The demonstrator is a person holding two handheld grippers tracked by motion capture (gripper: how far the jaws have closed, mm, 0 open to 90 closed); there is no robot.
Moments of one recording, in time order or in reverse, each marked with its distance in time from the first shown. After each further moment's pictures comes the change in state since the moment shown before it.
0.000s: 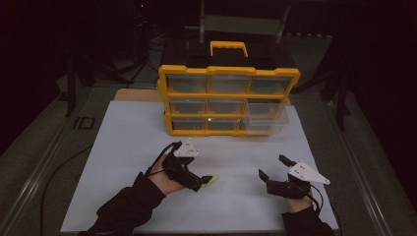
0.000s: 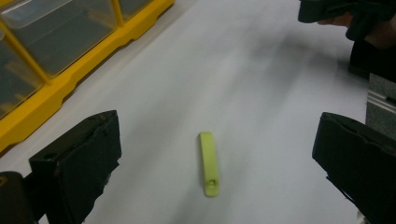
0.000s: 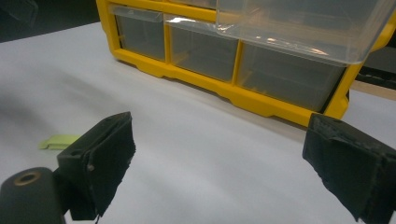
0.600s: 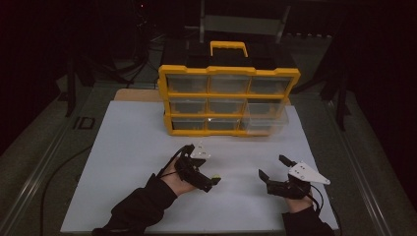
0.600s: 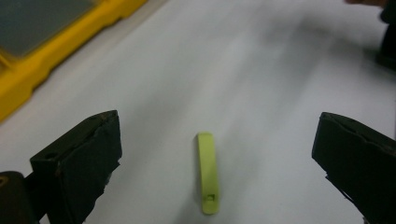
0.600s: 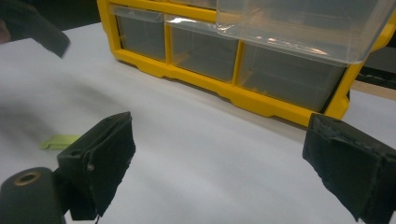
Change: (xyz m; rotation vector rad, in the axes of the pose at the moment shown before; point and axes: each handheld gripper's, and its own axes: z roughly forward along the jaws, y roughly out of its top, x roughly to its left) left arm -0.001 -0.004 0.043 0.076 0.008 -0.045; right arm 0.000 -0.001 0.000 -0.002 0.004 0.000
